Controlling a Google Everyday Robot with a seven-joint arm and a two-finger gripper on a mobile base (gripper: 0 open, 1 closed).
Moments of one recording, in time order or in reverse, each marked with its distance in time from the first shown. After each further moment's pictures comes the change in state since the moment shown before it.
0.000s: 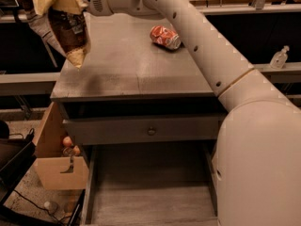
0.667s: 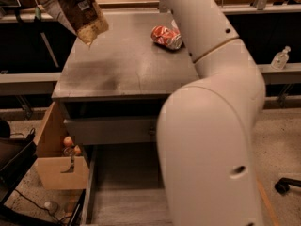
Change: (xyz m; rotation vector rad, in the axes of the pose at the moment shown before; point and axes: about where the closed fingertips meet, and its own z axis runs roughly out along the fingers) arm -0.024 -0.041 -0.008 0.115 0.373 -0.077
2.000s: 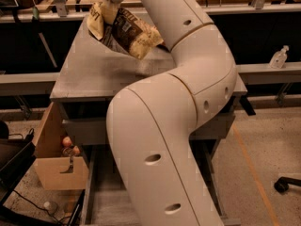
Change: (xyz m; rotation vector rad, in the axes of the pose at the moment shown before) arm 0.147 -0.028 -0.035 0.037 0.765 -0.122
